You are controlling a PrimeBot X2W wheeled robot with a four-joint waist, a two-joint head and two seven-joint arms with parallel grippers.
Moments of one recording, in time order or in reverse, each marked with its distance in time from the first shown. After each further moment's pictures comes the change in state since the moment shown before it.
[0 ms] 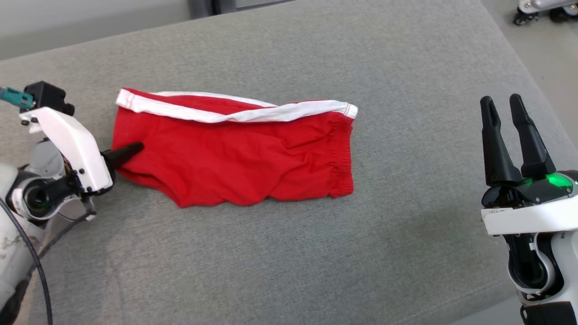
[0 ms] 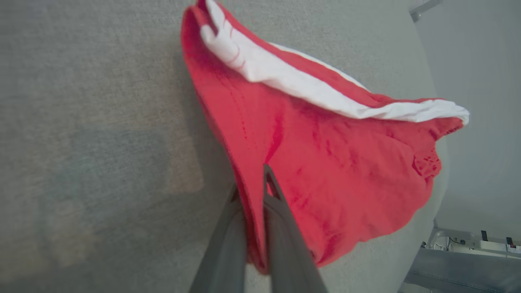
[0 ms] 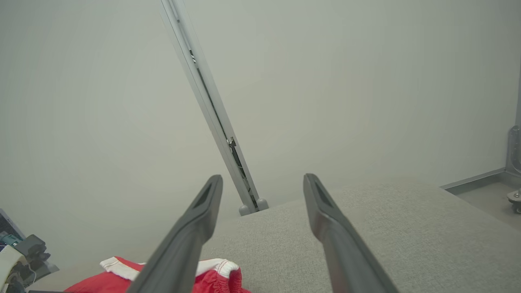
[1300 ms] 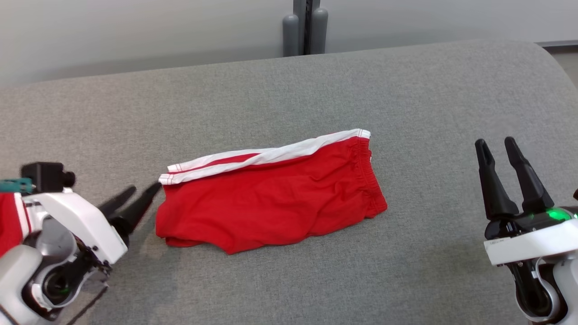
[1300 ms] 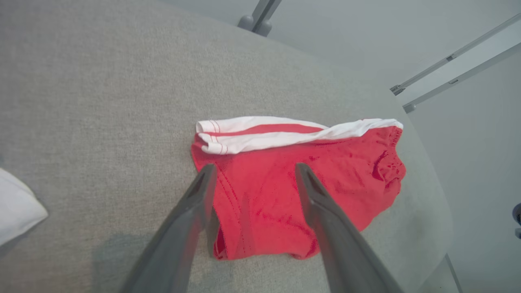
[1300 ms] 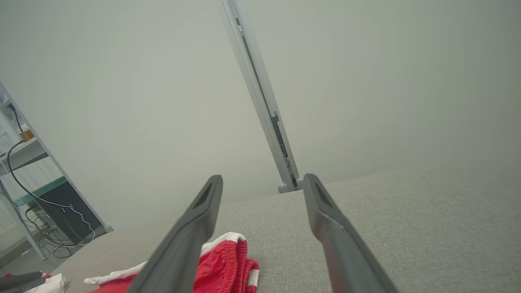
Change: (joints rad) left arm 0.412 0.085 0.101 -0.420 0.014 0.133 -0.364; right arm 0.088 -0.074 0.038 0.073 0.011 0.000 0.000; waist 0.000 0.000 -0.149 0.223
